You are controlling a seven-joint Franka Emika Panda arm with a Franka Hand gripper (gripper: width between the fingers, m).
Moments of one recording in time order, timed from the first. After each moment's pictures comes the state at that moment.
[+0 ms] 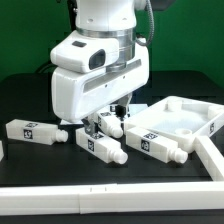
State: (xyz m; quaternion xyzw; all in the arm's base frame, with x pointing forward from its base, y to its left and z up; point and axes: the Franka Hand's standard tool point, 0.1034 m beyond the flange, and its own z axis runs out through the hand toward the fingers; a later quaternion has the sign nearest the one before) arm 0.528 -0.021 0.060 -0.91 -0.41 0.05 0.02
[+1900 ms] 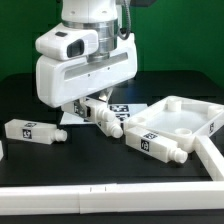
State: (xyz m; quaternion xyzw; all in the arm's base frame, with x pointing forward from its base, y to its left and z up) arm 0.485 -0.042 0.060 -0.93 -0.36 0.05 0.01
